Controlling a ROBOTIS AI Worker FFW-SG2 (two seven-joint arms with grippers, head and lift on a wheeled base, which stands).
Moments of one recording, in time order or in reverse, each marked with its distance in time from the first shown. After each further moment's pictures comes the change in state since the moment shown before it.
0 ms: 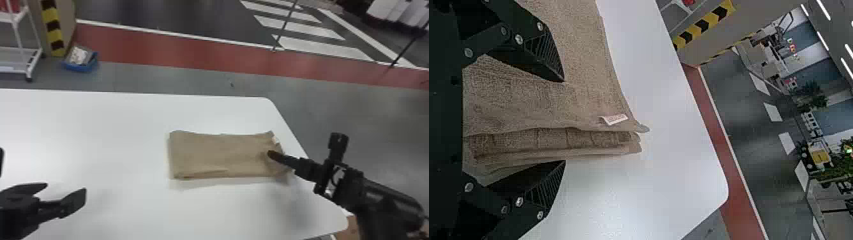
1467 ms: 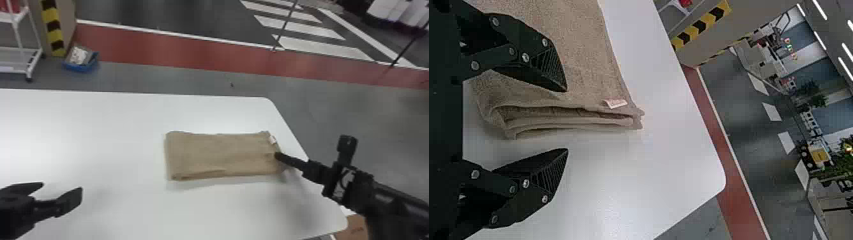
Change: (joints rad) left arm -0.004 0.000 0.020 0.010 0.004 -0.009 -0.008; right arm 0.009 -0.023 -0.038 0.015 0.005 0.012 0.052
